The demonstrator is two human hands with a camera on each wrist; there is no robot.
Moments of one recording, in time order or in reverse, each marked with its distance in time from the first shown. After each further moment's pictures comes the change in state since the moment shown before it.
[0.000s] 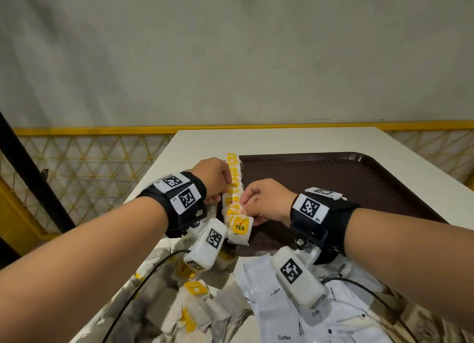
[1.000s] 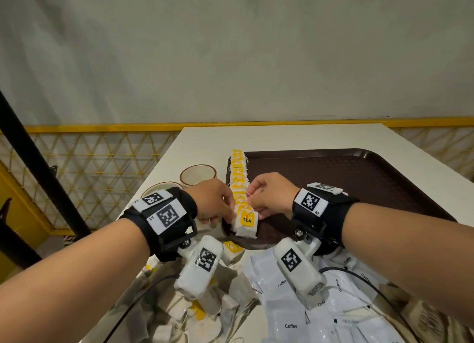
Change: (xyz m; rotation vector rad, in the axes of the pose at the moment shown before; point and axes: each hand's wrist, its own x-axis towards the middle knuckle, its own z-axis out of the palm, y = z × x) left_hand -0.042 -0.018 0.004 -0.031 -0.276 0.017; right_hand -0.001 -0.003 0.003 0.039 0.040 0.017
